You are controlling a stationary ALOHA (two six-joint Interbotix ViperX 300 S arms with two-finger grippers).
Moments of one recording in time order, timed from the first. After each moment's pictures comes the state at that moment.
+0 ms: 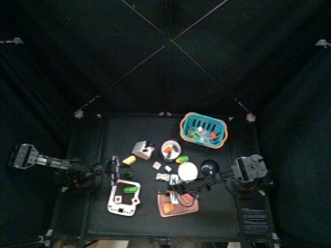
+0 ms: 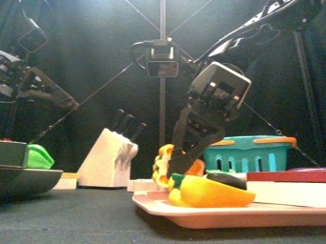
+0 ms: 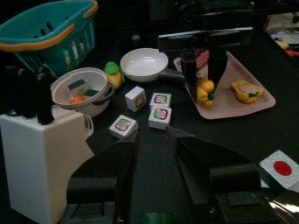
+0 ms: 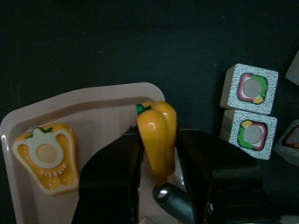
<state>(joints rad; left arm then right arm) -0.07 -0.64 1.36 -0.28 -0.47 0.36 0.17 0.22 0.48 -0.42 0.26 0.55</state>
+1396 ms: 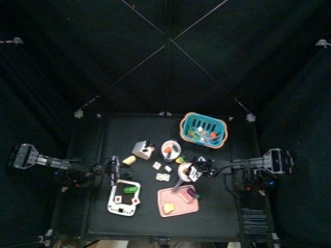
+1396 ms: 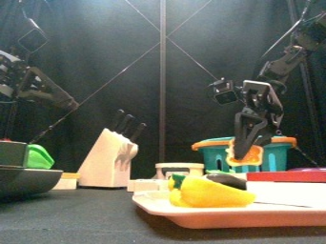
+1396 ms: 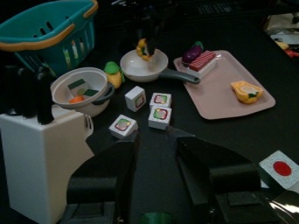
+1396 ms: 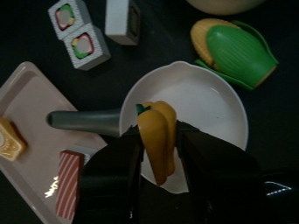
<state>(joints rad) -0.07 -0.64 1.36 -0.28 -0.47 0.35 -0.15 -0.21 0.91 -0.03 0.27 0.56</state>
